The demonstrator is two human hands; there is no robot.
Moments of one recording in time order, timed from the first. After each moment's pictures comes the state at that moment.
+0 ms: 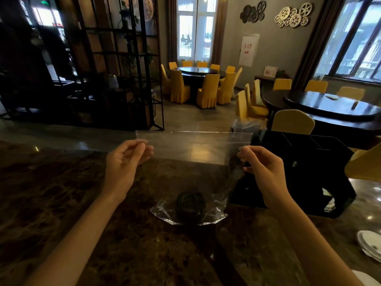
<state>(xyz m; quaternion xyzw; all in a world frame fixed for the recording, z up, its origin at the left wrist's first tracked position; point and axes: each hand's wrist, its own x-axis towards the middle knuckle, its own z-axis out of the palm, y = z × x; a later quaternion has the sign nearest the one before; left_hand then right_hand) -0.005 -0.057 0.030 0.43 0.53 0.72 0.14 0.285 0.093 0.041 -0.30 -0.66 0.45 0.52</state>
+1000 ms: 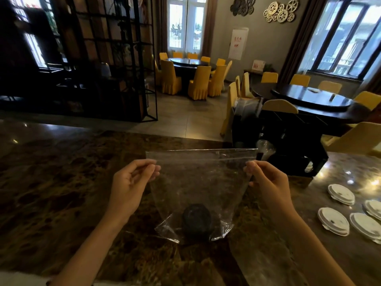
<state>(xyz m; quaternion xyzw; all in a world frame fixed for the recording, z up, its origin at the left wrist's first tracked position) 0.029 -0.235 -0.018 0.44 0.55 0.68 0.20 0.322 -0.085 -0.004 -0.39 -0.64 0.43 0.50</state>
